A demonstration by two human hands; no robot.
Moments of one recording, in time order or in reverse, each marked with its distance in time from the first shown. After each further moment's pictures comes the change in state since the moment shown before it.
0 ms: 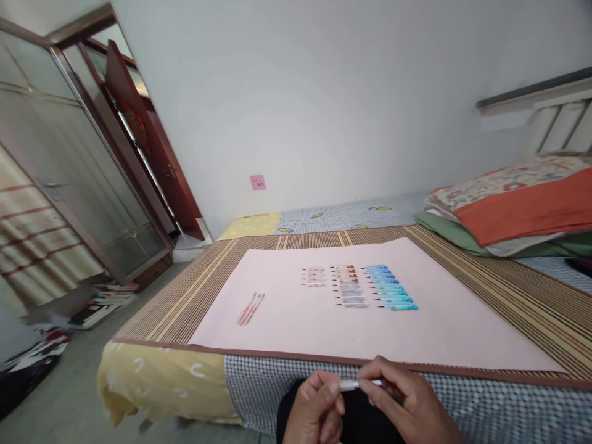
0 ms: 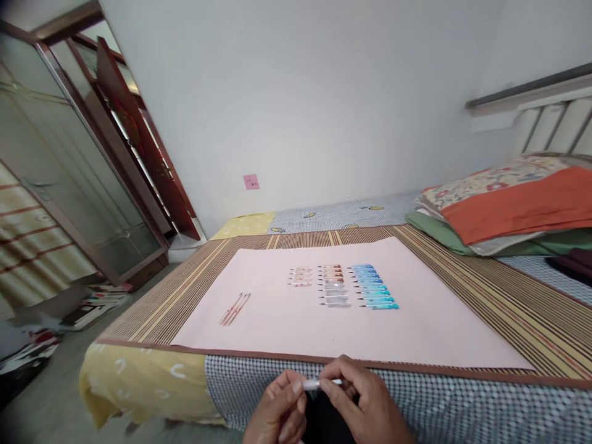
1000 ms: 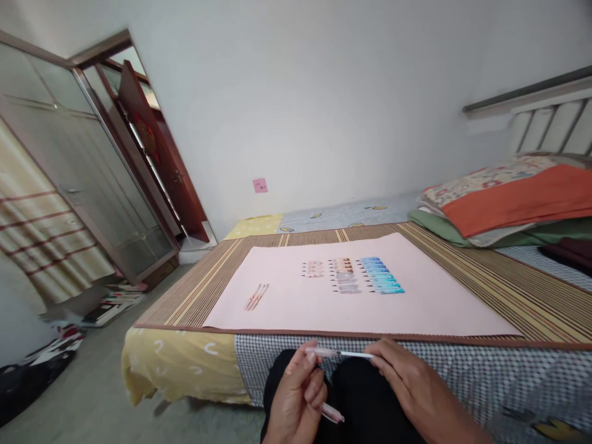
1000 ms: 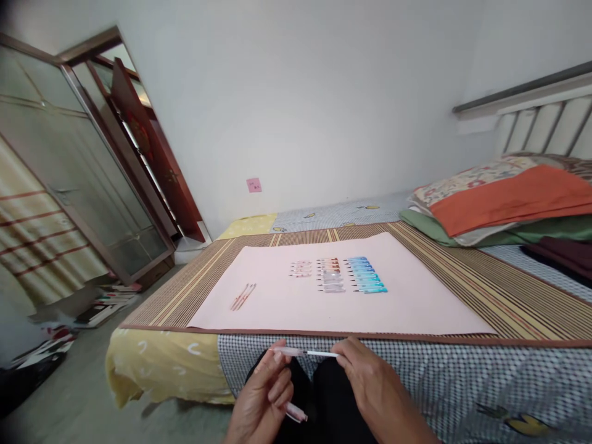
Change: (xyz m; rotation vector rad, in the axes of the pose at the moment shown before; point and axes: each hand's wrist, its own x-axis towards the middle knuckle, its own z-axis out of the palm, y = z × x) left_hand -0.058 0.024 0.032 -0.157 0.212 0.127; right_hand -0.046 -0.020 -0.016 -0.345 0.004 -0.172
